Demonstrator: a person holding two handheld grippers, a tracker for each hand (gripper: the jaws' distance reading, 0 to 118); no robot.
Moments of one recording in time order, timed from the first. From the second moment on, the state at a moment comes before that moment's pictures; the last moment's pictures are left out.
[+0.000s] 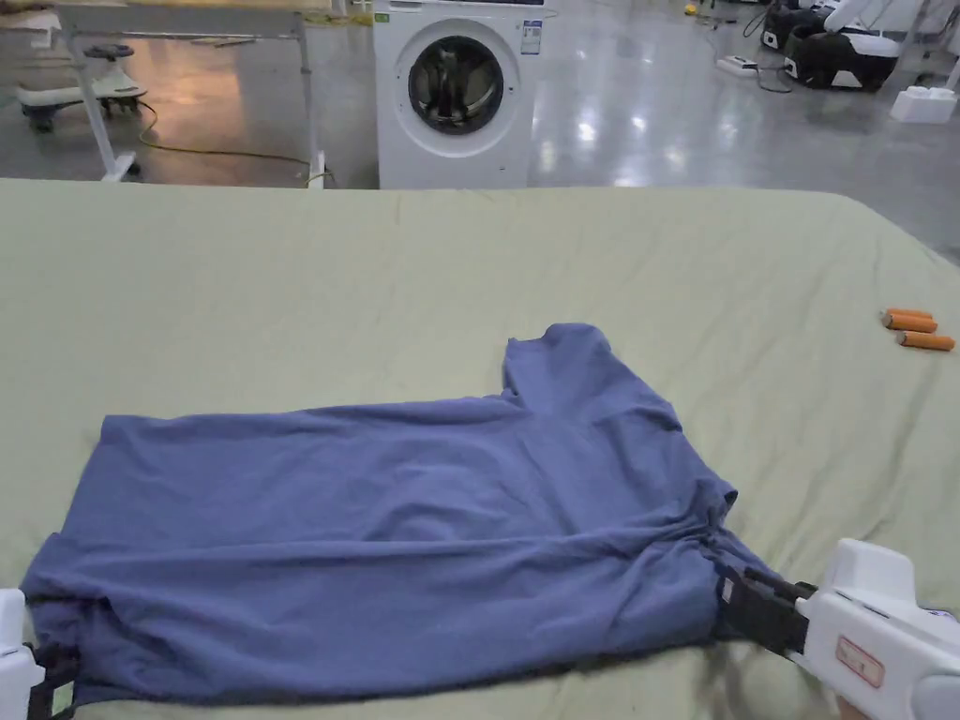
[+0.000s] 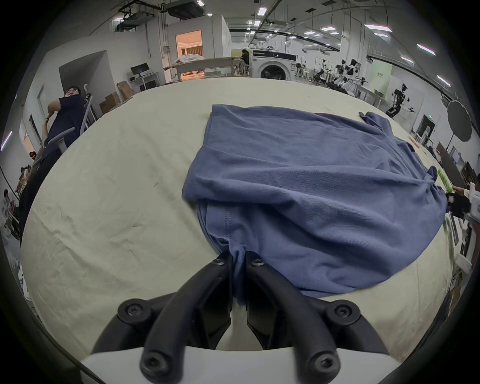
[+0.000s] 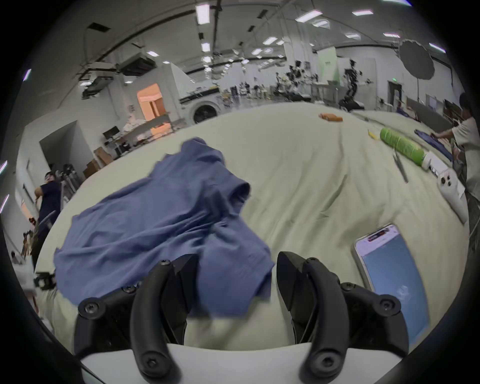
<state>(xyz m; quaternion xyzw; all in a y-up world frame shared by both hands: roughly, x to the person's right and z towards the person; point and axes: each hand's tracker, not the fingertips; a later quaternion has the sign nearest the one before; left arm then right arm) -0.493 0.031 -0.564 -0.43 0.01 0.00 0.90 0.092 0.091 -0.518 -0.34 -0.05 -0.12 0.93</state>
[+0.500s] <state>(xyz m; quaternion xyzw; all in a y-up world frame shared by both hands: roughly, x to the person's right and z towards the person) -0.528 0.105 -0.510 -0.37 0.00 0.04 0.93 0.104 0.128 -0.454 -0.32 -0.06 -0.14 0.94</state>
